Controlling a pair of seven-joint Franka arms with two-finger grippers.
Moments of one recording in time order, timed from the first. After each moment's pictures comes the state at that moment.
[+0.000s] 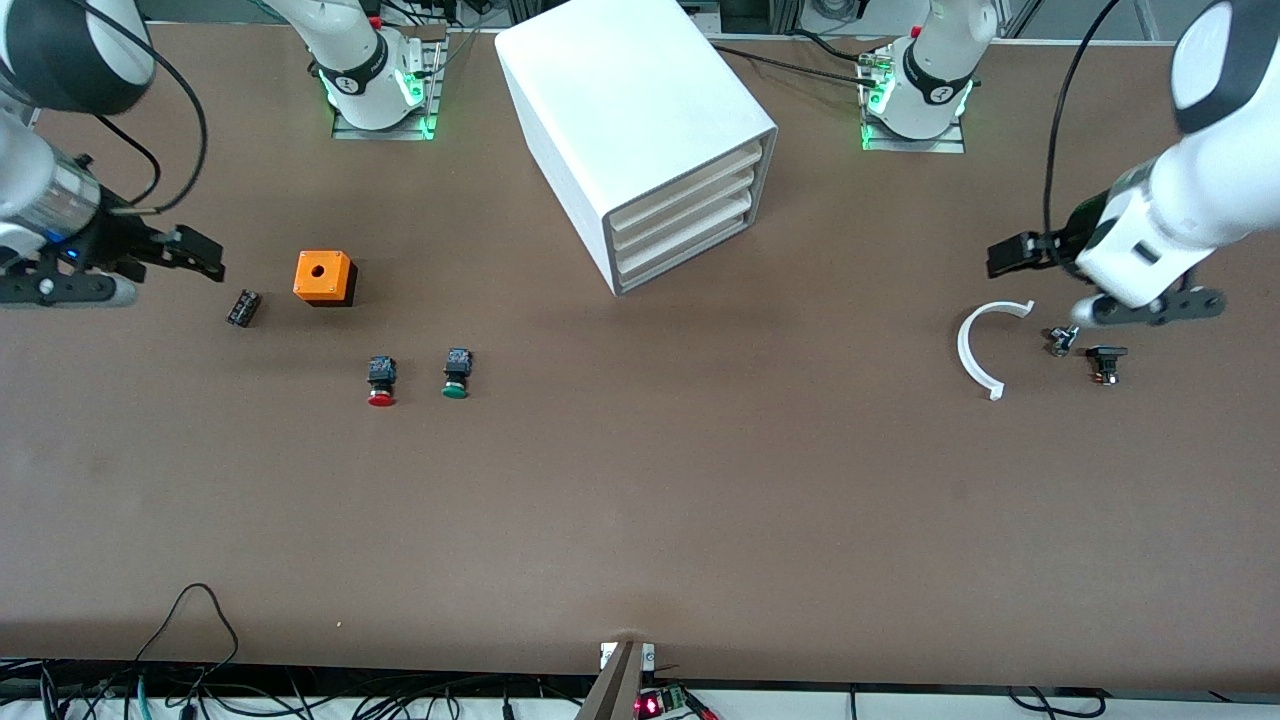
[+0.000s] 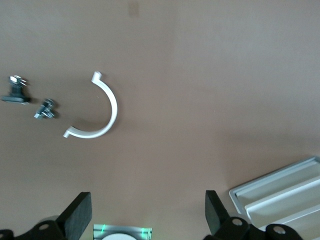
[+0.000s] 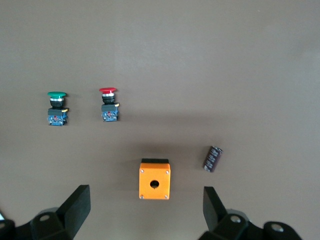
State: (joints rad) left arm 0.17 0.14 -0.28 -1.63 -0.07 1.52 -0.21; right arm 0.04 0.02 -0.03 -1.85 -0.04 1.82 -0.03
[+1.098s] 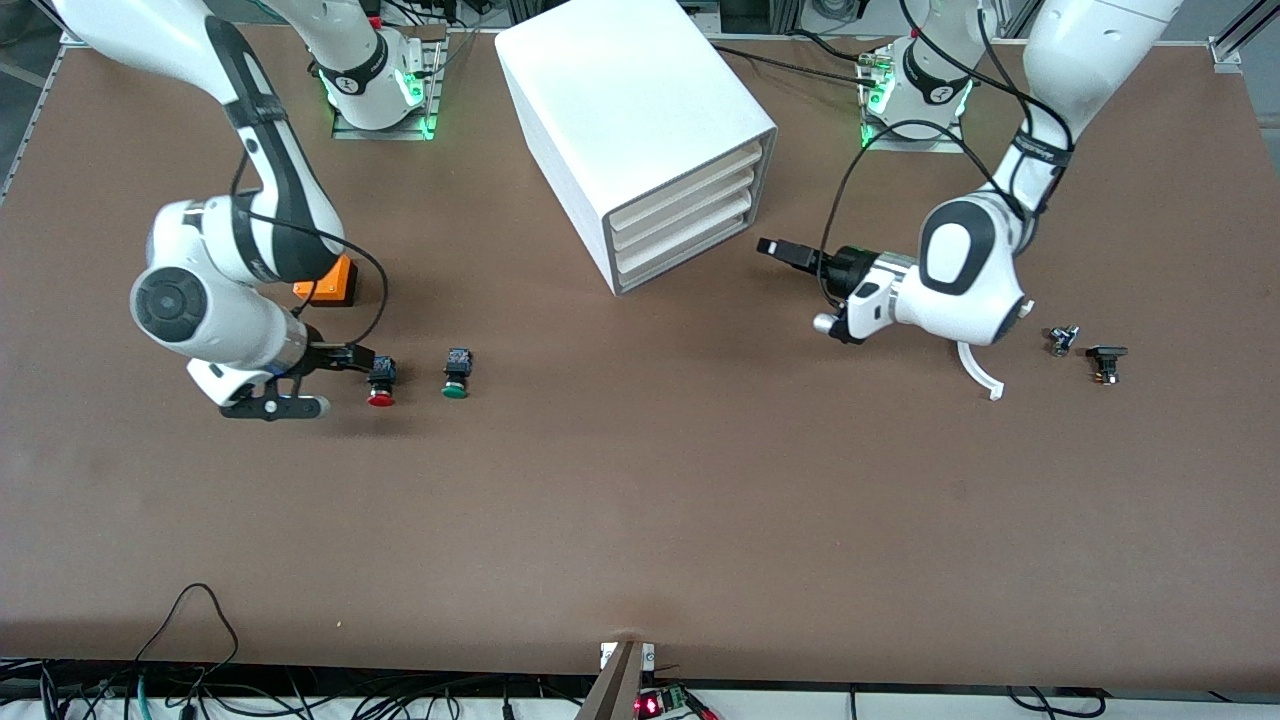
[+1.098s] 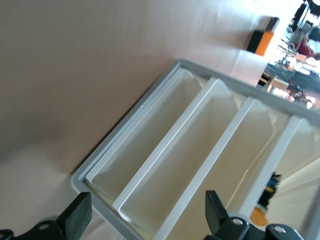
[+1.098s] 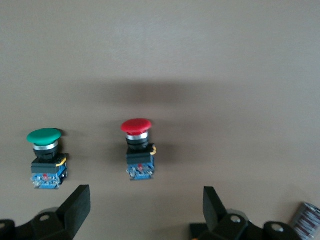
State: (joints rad) left arm 0.08 0.40 -0.37 -2.17 -0.93 1.87 0.44; right arm 0.12 0.41 0.04 -1.88 -0.04 2.16 0.16
